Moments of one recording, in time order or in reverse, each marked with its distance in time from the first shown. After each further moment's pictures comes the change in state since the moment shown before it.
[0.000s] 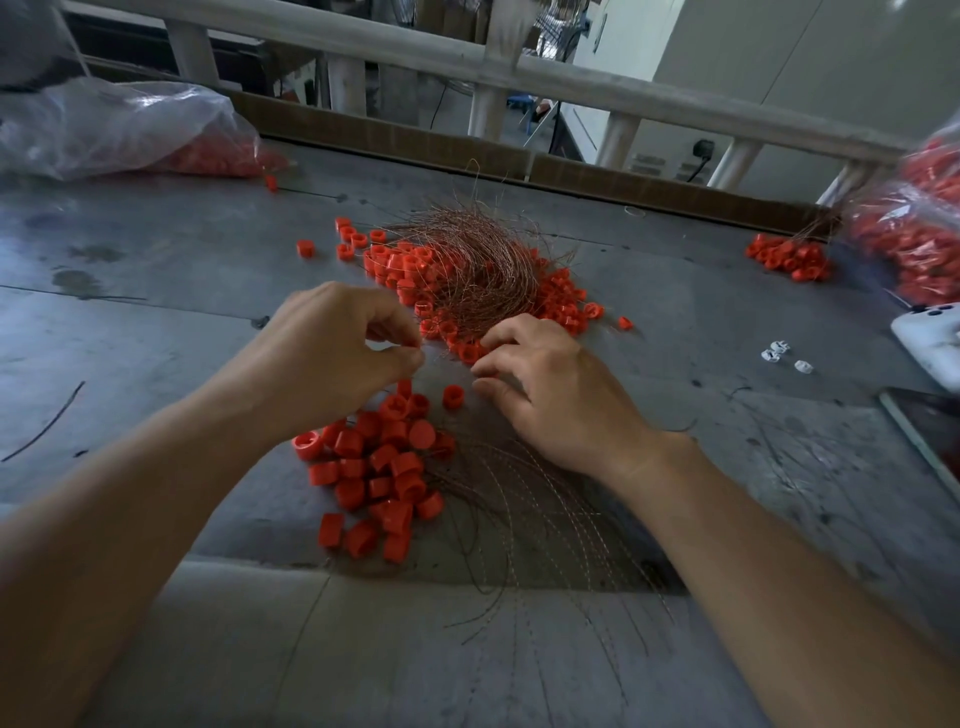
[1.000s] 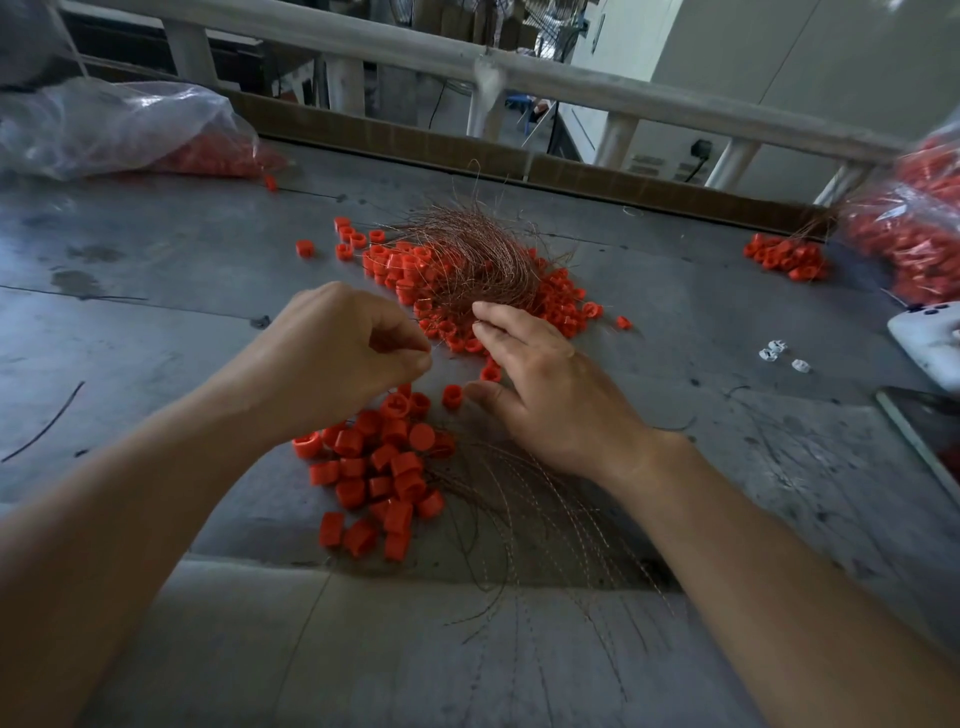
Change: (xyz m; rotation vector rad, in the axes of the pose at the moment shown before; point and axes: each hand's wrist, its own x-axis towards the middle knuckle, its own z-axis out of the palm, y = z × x) left_hand 0.001 0.002 0.000 -0.032 -0.012 0.030; right_hand 0.001 -0.002 0.002 -0.007 -0.029 -0.015
